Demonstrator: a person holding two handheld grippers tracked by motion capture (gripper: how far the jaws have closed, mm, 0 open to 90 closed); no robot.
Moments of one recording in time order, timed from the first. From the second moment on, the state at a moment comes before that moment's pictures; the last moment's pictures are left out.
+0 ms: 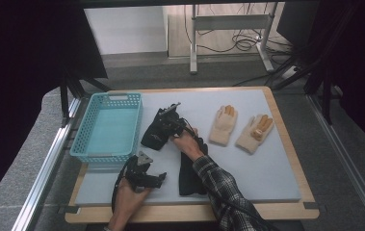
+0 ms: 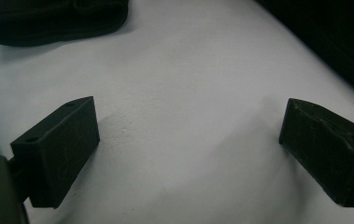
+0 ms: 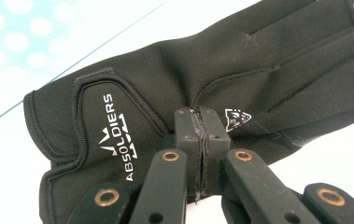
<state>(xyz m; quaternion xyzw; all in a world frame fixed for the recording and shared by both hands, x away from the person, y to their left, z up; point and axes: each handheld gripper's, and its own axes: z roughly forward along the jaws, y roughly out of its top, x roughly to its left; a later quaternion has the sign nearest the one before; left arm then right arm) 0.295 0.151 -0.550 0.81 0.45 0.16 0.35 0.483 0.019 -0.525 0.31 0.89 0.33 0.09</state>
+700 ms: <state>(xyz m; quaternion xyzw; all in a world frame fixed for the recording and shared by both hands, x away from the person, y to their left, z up) 0.295 0.152 -0.550 0.81 0.45 0.16 0.34 0.451 -0.019 -0.481 0.26 0.88 0.37 0.09</state>
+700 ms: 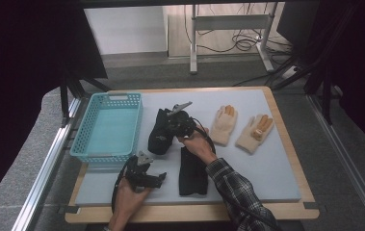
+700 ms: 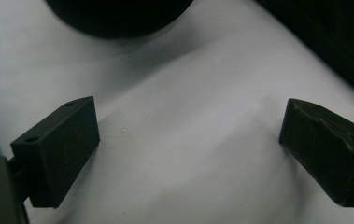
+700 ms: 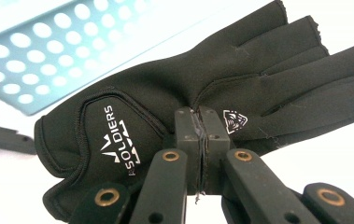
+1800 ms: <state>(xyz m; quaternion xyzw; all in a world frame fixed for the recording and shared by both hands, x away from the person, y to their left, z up) 0.295 0.152 -0.550 0.81 0.45 0.16 0.34 0.324 -0.142 -0.428 0.19 0.91 0.36 0.06</state>
